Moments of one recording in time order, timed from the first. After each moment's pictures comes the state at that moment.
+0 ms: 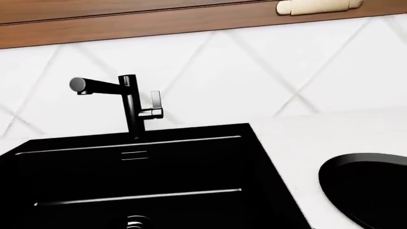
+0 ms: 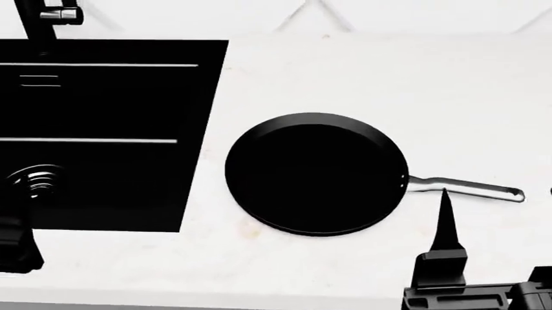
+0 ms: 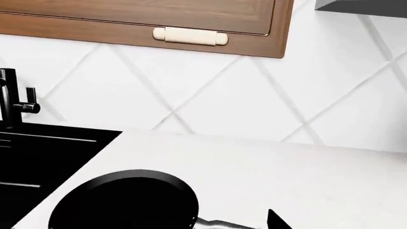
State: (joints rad) left arm -0.35 -0.44 -0.17 0.75 -0.58 -1.05 -0.21; right arm 0.31 0.57 0.50 -0.94 1.03 1.22 0.32
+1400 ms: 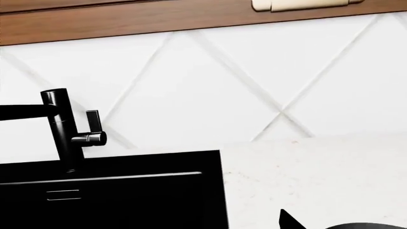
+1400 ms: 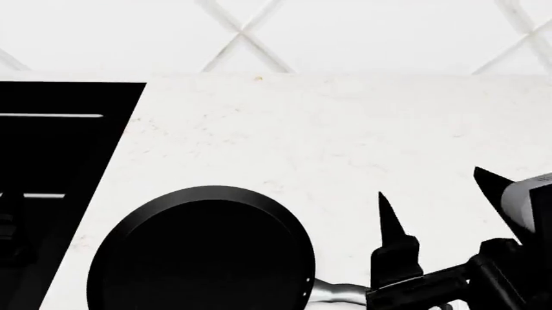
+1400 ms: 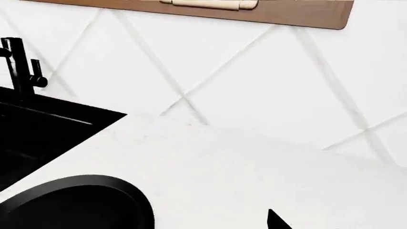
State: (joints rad) left arm -0.34 -0.46 -0.16 0.71 -0.57 -0.98 -0.22; right arm 0.55 0.73 0.36 -0.75 1.44 1.31 0.43
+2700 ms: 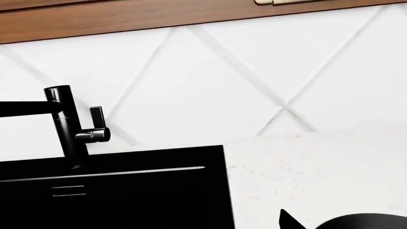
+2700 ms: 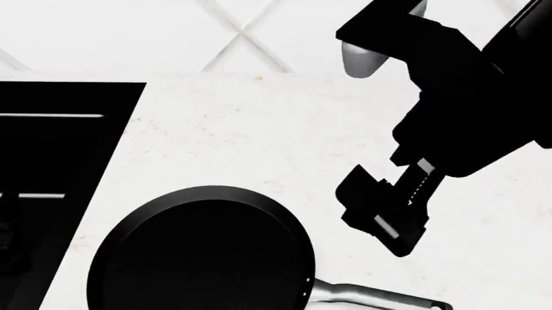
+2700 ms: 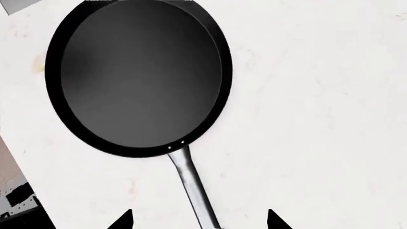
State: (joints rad) left arm -0.29 -0.49 -0.17 0.71 -0.58 -0.94 -0.21; right arm 2.12 0.63 -1.66 0.22 1.20 1.25 -0.74
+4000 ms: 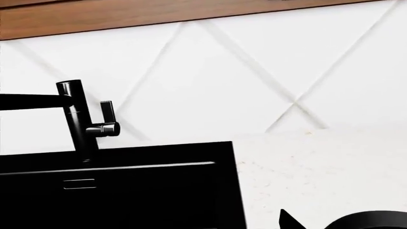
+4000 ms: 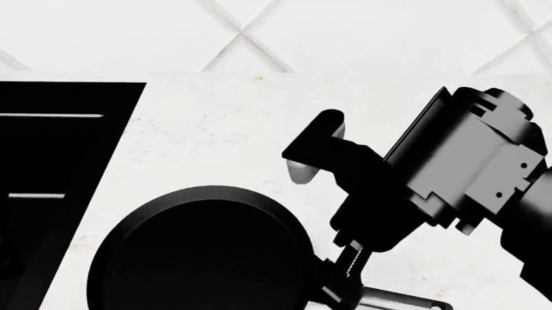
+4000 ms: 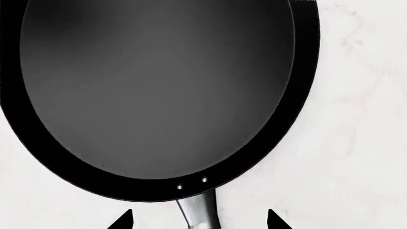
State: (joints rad) left arm -0.26 -0.50 -0.18 0.68 -0.58 -0.90 -0.22; right arm 1.73 0.46 -1.74 0.45 1.07 0.96 -0.82
